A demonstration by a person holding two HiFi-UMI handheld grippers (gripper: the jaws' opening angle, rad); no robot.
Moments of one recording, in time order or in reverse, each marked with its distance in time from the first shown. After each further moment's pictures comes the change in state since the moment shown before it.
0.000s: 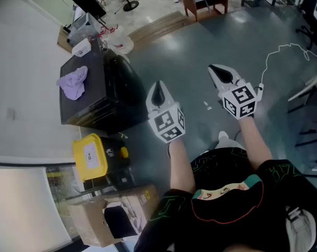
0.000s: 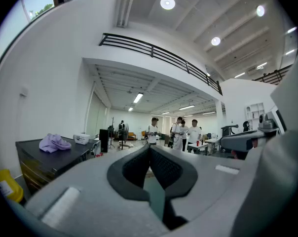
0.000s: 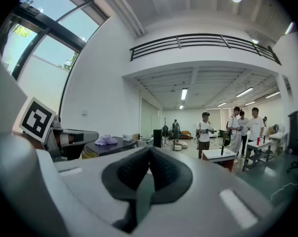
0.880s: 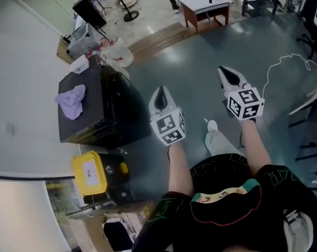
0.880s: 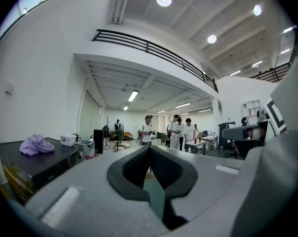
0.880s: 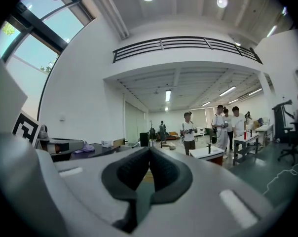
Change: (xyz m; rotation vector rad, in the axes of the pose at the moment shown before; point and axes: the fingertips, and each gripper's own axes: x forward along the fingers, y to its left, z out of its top) left arm 0.101 -0.024 -0.018 0.033 0.025 -0.051; right arm 0.049 -0.114 -0.008 0.108 -0.027 -0.161
